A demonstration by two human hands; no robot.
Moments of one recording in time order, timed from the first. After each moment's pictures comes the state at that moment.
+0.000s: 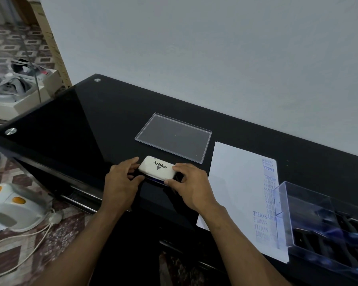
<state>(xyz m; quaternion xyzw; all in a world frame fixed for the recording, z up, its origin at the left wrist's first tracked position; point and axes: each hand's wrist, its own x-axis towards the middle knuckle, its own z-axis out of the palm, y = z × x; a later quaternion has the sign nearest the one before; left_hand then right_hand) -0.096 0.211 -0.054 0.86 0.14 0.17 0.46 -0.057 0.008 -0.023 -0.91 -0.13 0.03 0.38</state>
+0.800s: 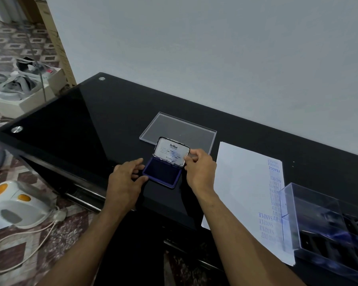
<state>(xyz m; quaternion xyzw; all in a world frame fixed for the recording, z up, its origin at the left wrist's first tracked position) -0.097 0.216 -0.059 0.86 0.13 0.16 0.47 -0.021 0.030 -0.027 -0.86 0.04 -0.07 0.51</state>
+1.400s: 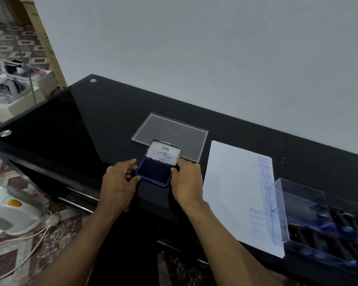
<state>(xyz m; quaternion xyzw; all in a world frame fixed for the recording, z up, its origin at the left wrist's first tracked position) -0.097 0.212 -0.051 0.89 0.13 0.14 0.42 -0.048 0.034 -0.033 -0.94 -0.05 -0.07 0.33</state>
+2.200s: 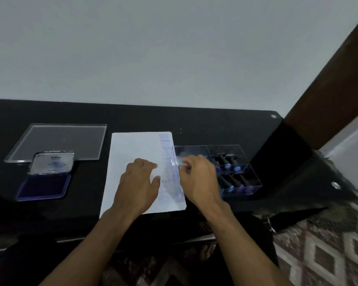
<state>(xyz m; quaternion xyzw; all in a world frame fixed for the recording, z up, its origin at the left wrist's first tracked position) -0.109 -0.046 -0.012 0.93 -0.16 0.05 0.32 -0.155 -0.208 0.037 -0.95 0.13 -0.14 0.24</state>
